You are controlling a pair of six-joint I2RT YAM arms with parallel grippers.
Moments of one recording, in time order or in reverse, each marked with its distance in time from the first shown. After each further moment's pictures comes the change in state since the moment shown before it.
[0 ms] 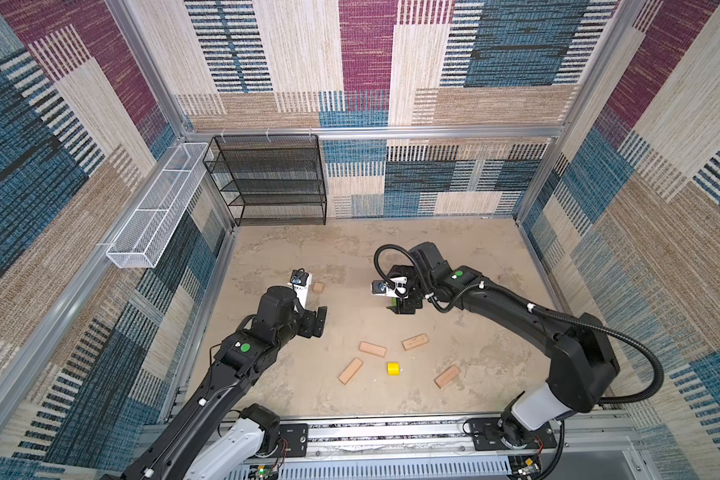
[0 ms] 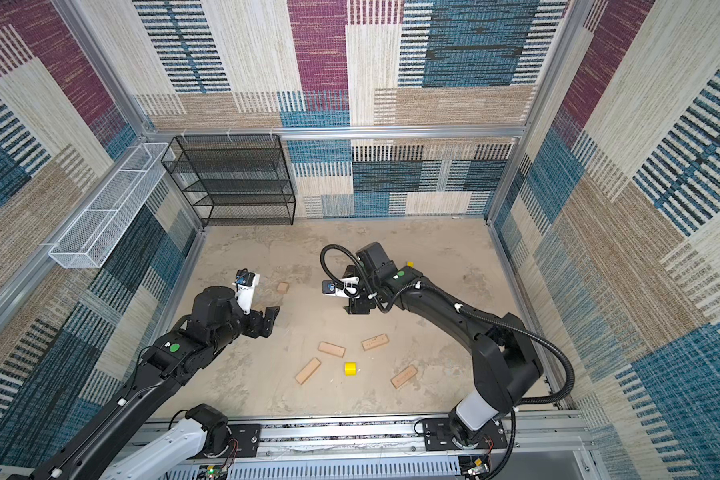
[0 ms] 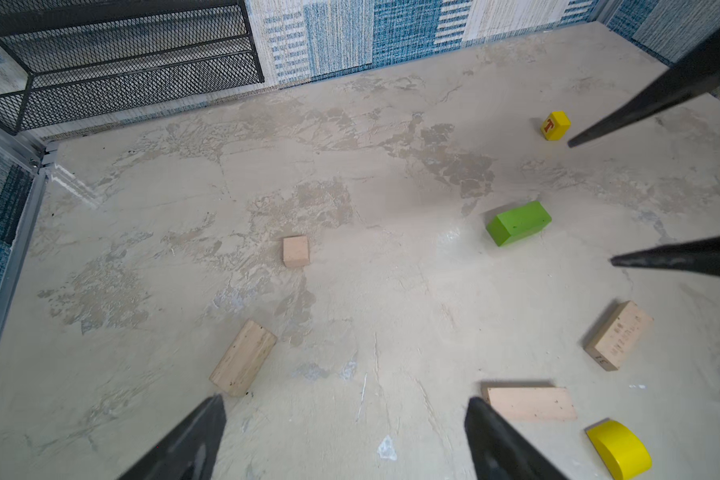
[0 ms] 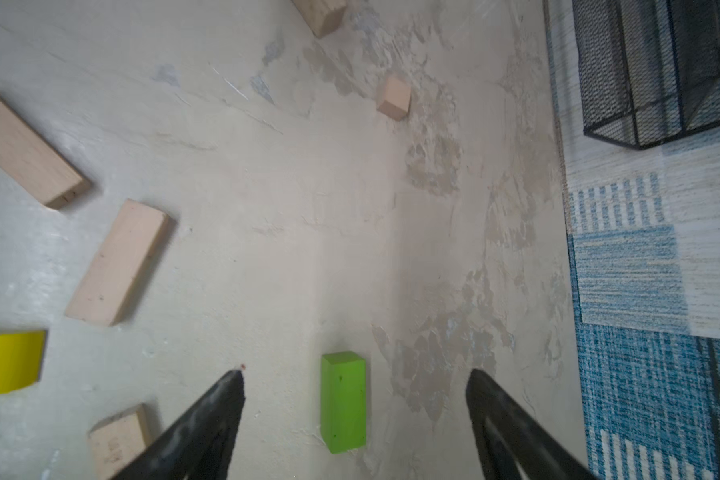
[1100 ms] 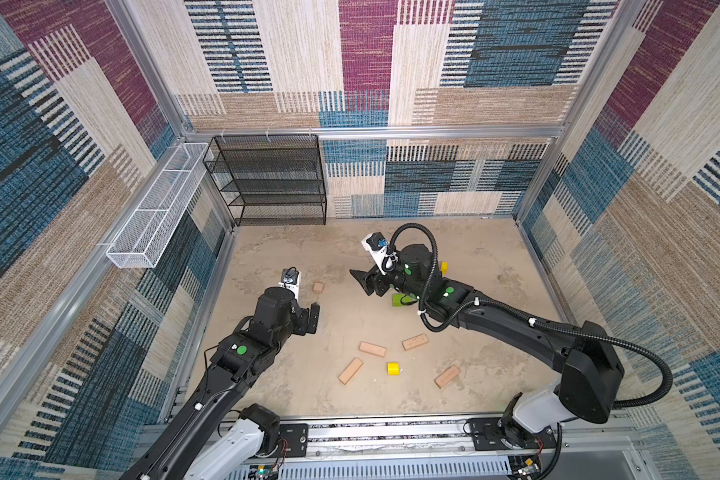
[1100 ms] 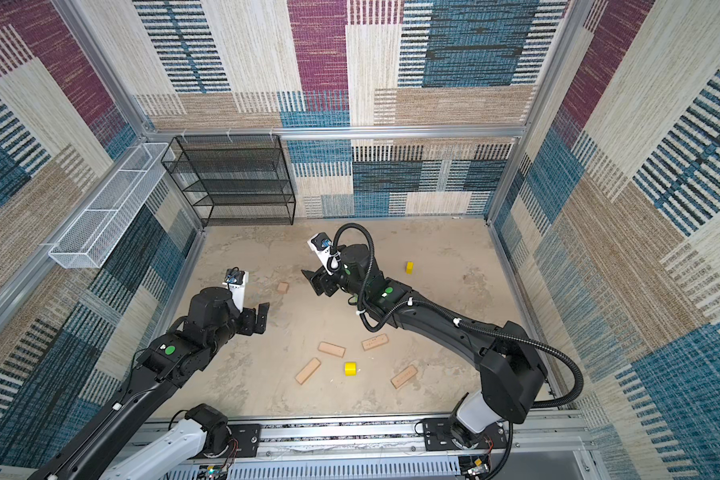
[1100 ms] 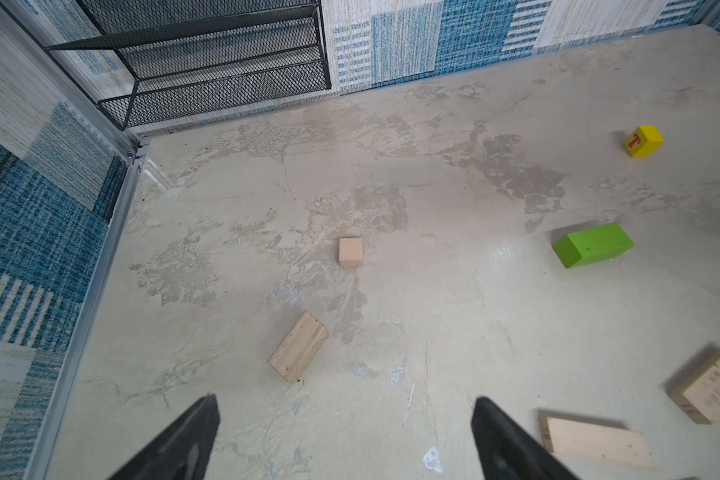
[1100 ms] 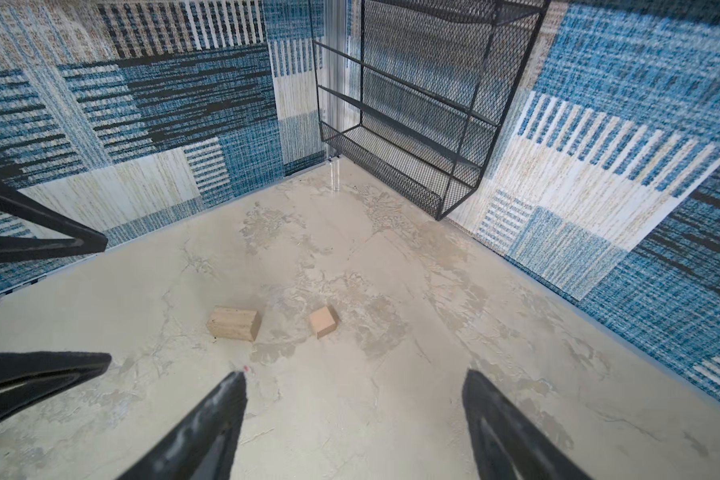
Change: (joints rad) left arm 0.000 -0.017 0.013 -0.038 -0.180 -0.029; right arm 0.132 -0.008 0.007 0.521 0.229 0.896
